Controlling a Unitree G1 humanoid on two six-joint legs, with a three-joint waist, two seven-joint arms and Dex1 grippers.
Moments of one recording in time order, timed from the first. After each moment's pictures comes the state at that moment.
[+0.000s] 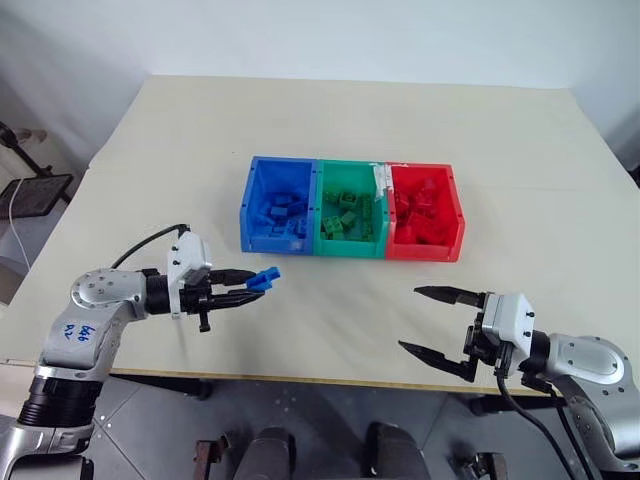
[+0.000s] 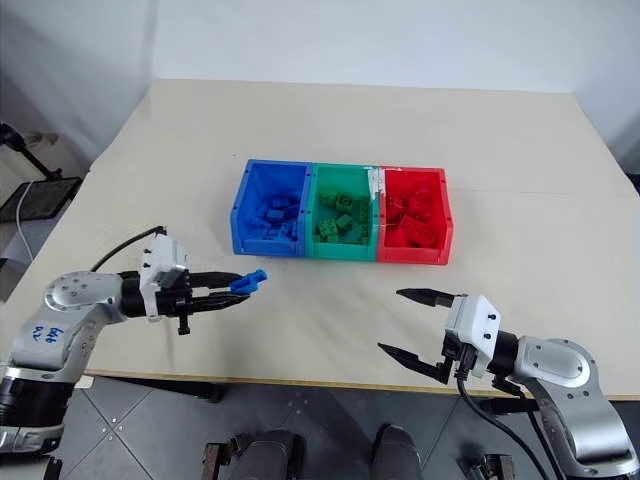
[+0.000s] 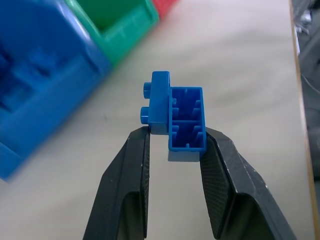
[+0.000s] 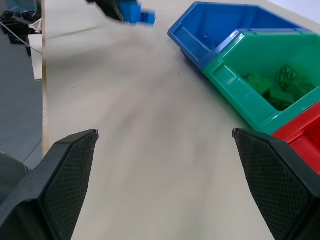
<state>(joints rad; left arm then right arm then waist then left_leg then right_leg) -0.30 0.75 0.03 -0.04 -0.39 0.31 -1.12 0.10 -0.70 -0.14 -0.42 0.45 0.08 1.01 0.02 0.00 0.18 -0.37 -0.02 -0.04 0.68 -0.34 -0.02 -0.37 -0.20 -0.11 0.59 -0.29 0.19</state>
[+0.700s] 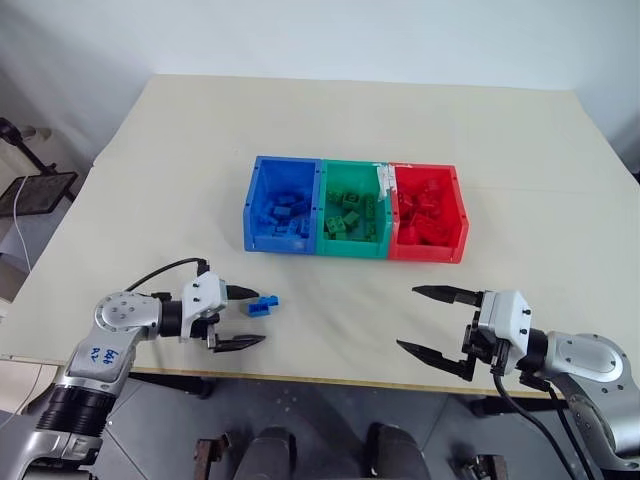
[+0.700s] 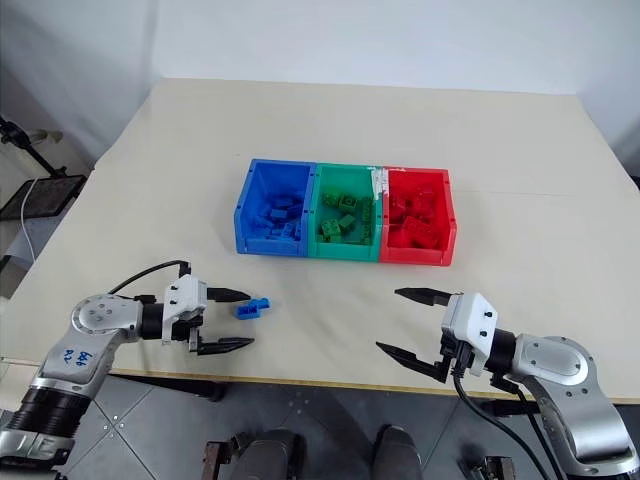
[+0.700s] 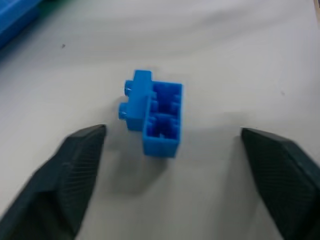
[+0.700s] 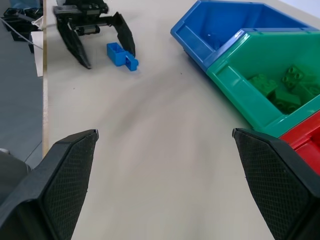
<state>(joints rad) -0.22 0.76 -0.03 0.06 -0.26 0.07 -1.13 0.09 -0.71 -0.13 -0.43 0.45 0.11 1.01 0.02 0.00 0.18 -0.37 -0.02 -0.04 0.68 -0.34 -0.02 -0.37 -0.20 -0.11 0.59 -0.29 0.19</state>
